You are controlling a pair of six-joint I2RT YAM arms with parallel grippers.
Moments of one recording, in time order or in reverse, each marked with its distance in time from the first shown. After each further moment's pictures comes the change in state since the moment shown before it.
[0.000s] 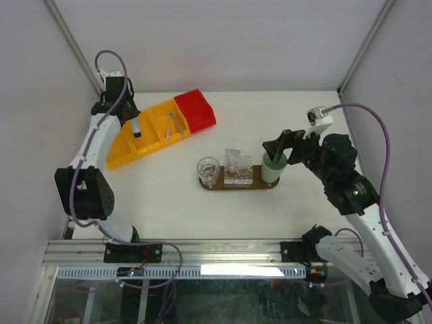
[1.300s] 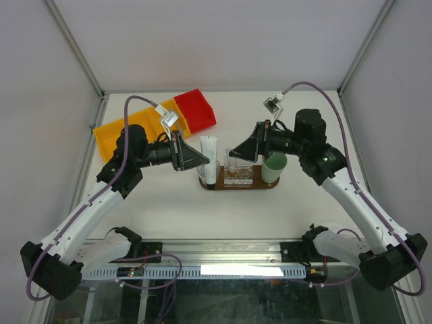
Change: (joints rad) left arm -0.448 -0.723 -0.607 0.491 1.046 -0.293; right arm 0.014 0.298 0.062 0.208 -0.687 0.290
